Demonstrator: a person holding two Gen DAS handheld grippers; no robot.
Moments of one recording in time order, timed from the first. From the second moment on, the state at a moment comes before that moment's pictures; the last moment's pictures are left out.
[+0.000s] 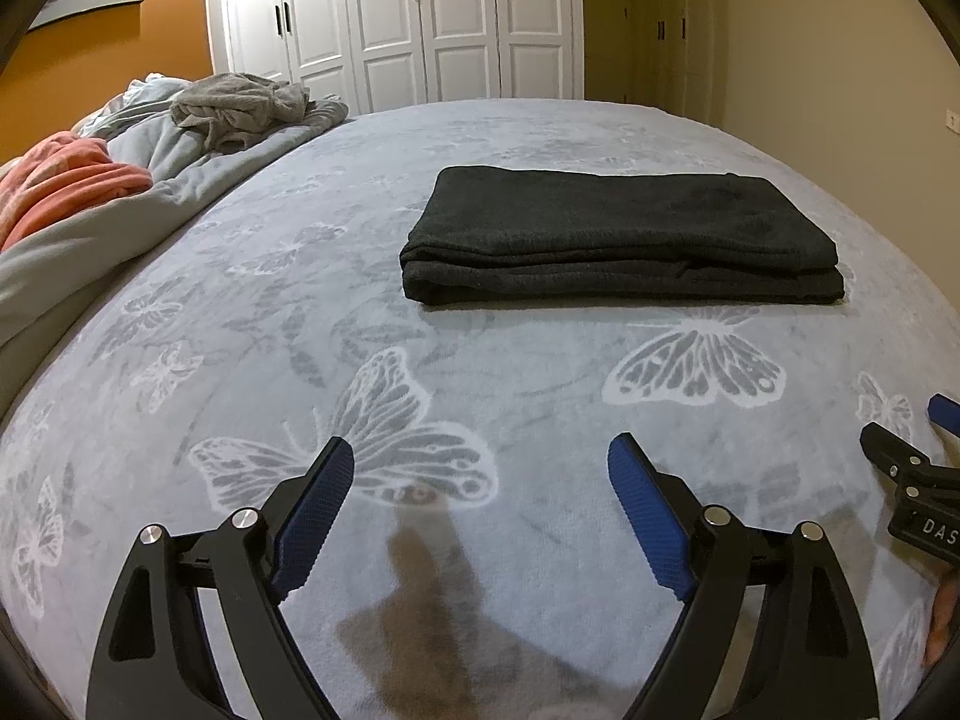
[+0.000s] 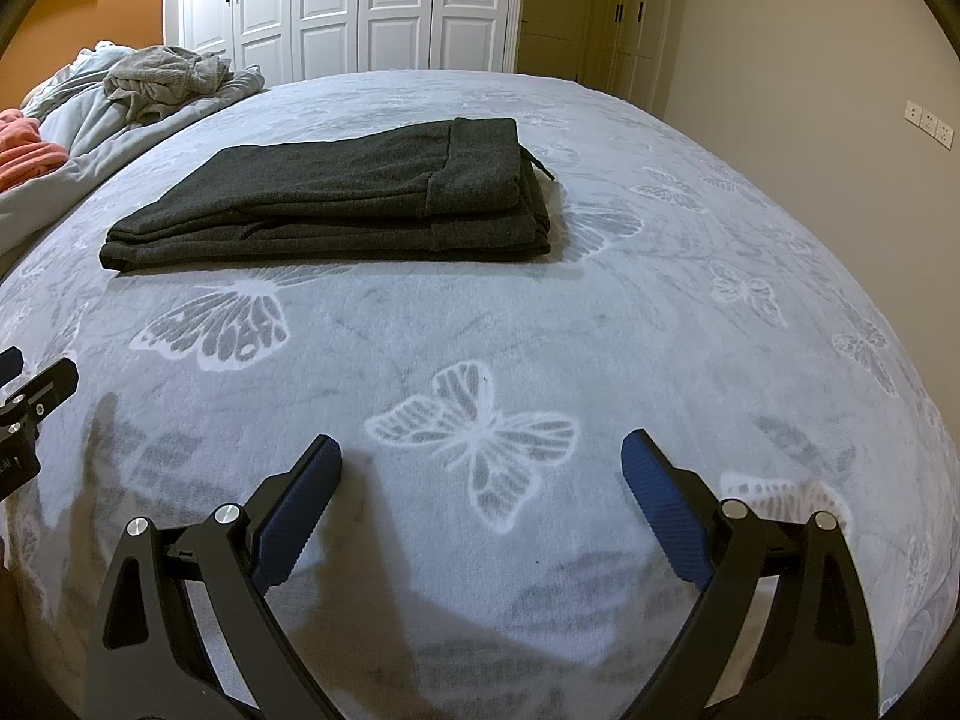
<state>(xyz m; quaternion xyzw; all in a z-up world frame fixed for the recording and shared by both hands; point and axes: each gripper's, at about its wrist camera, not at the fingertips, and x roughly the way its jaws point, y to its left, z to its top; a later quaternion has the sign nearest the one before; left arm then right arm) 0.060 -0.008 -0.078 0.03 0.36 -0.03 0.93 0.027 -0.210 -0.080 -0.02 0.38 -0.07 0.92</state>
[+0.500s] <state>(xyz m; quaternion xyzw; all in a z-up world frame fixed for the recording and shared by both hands) 0.061 -0.003 -0.080 0.03 0.36 0.01 0.93 0.027 -0.210 -0.080 -0.02 0.38 -0.07 0.92</state>
